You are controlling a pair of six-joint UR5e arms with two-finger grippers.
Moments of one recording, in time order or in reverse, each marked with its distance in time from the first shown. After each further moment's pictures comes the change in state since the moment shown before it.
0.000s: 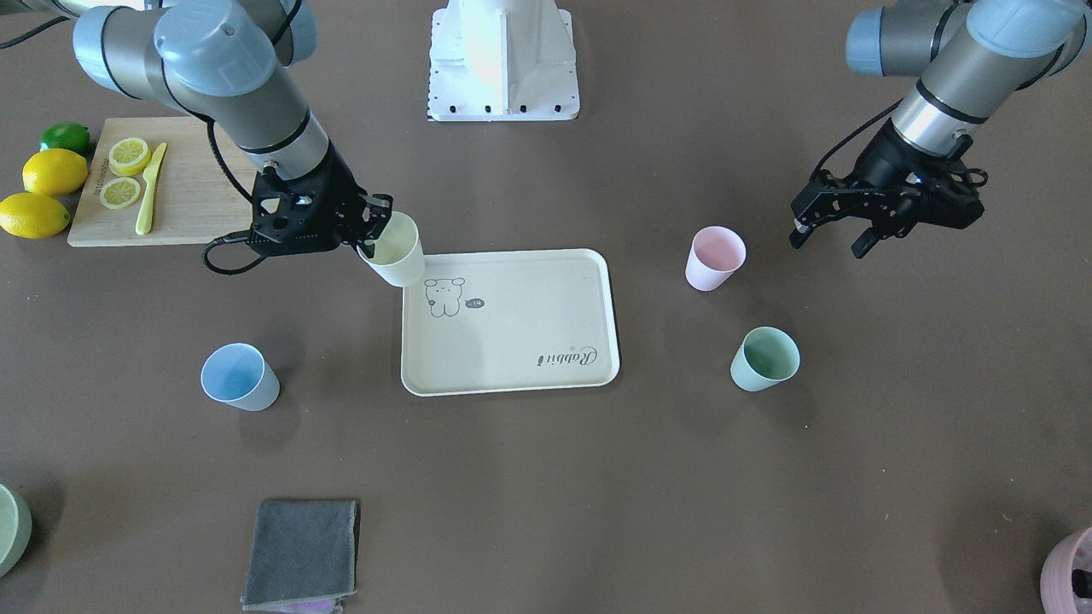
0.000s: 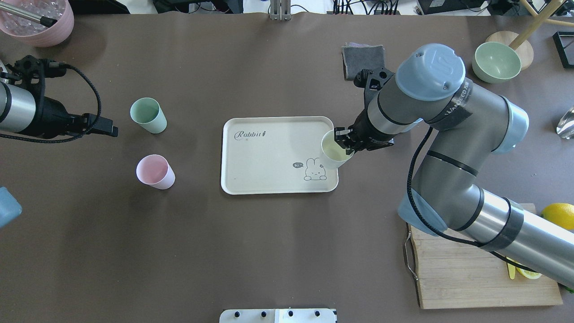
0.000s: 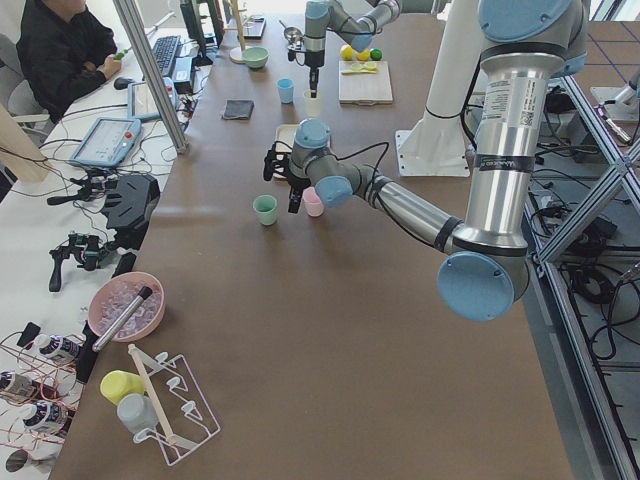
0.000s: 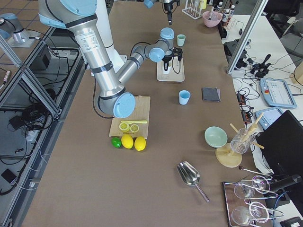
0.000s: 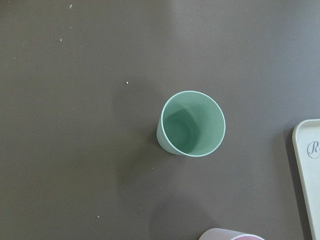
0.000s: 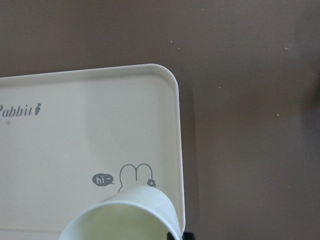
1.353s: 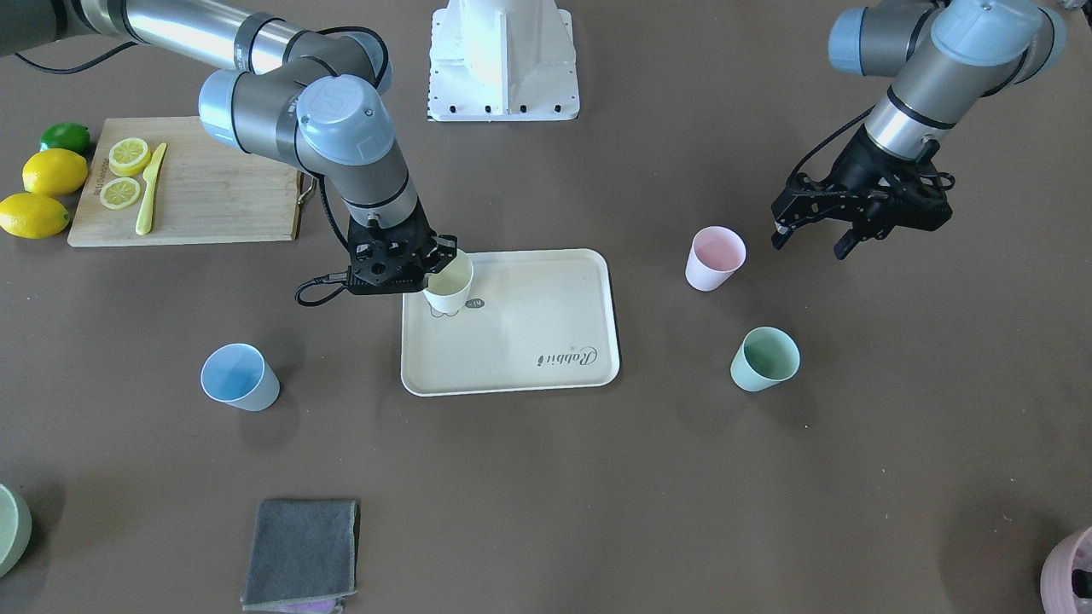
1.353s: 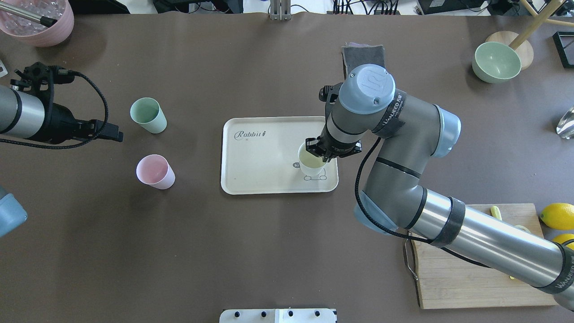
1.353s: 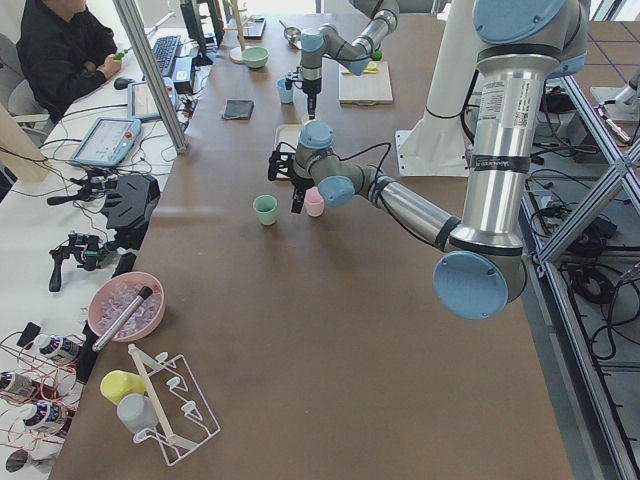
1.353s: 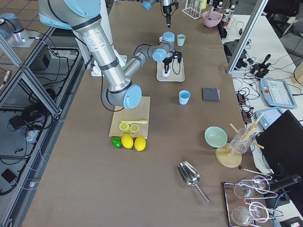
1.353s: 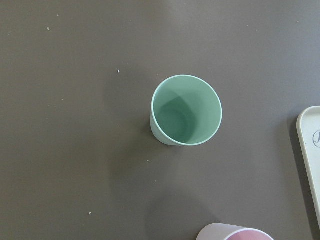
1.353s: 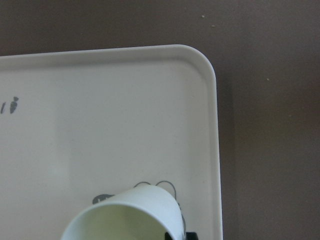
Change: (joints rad) left arm 0.033 0.000 -0.001 0.001 0.022 0.000; right arm -0.064 0.116 -0.194 0.011 -0.062 0.013
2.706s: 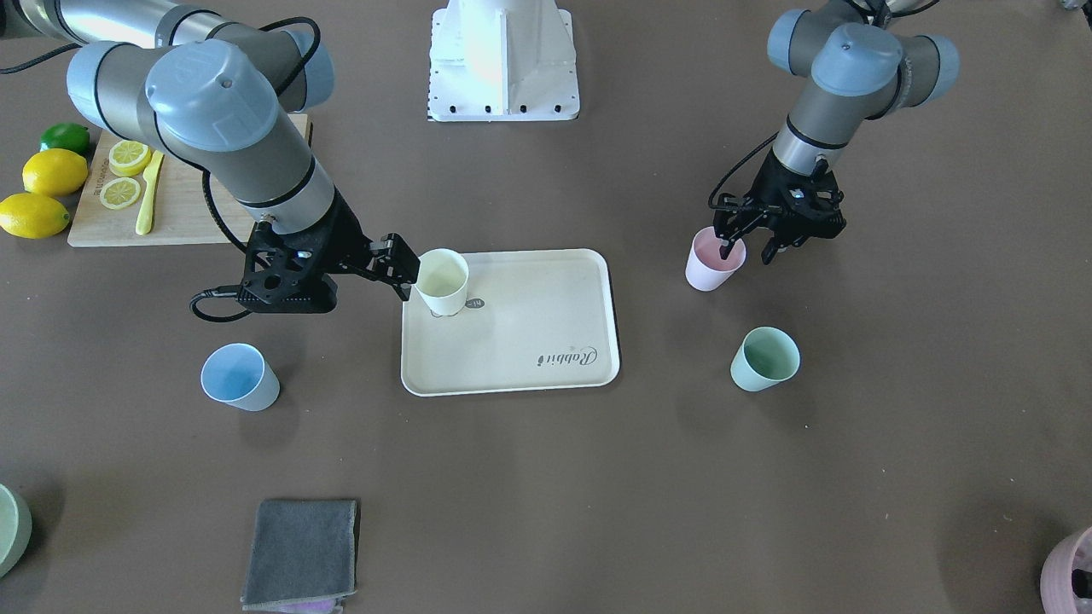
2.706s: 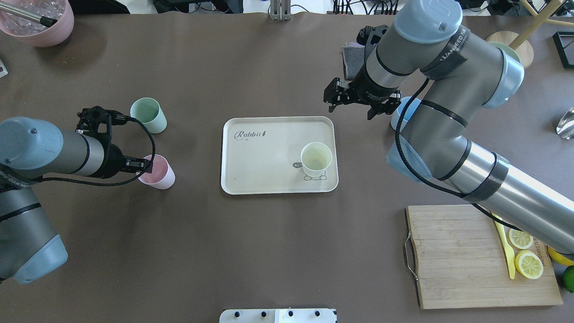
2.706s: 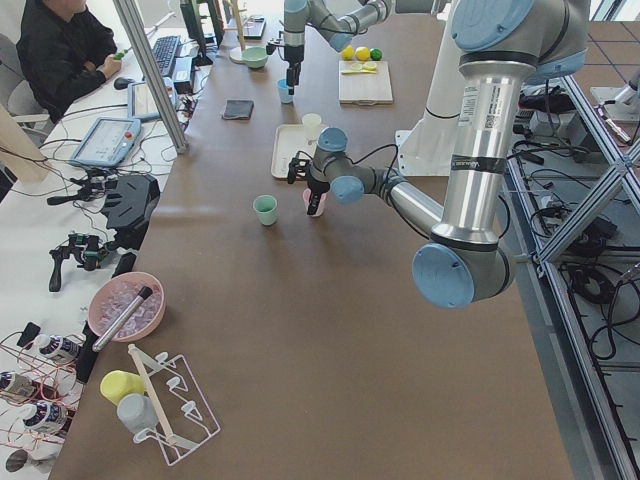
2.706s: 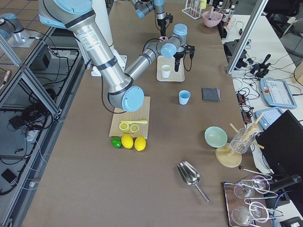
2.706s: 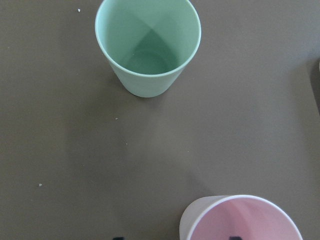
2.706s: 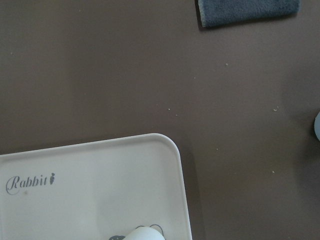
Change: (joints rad) left arm 0.211 -0.046 0.052 0.039 0.200 -0.056; right arm 0.197 -0.014 0.073 -0.023 0.143 -0.003
